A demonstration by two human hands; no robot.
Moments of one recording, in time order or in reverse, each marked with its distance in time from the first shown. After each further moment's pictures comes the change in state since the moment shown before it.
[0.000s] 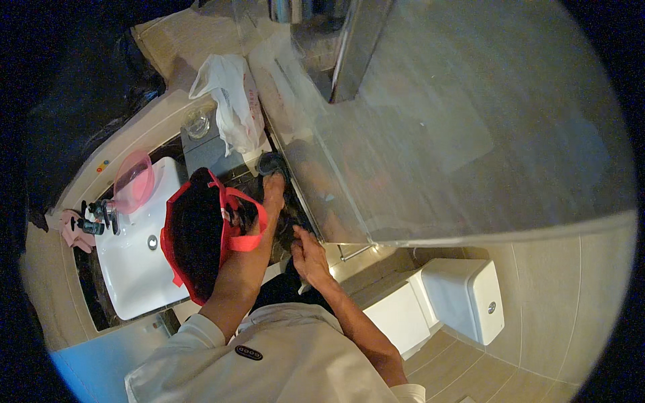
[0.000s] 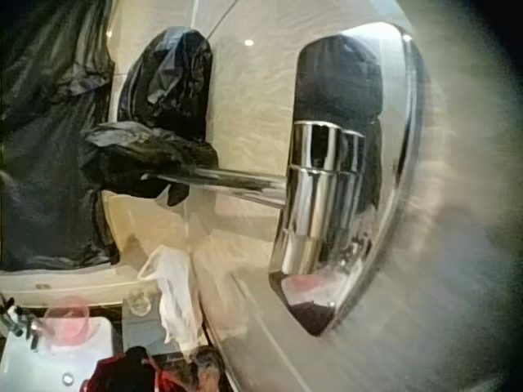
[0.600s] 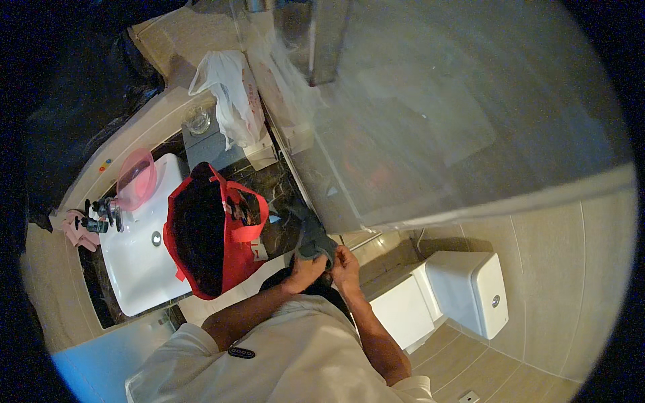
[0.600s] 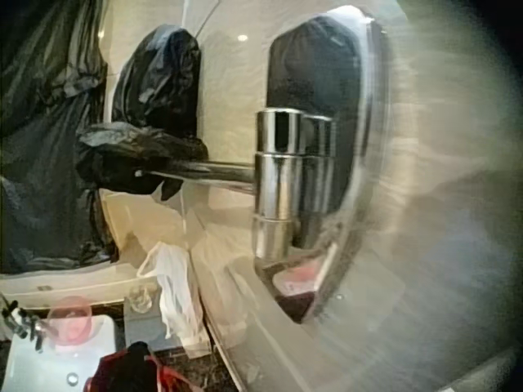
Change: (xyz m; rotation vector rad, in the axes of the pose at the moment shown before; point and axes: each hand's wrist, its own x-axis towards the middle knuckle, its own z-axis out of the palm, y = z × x) left_hand -0.205 0.178 -0.001 0.206 -0.272 0.166; right_hand -0.060 0.053 -0.039 0.504 0.176 0.412
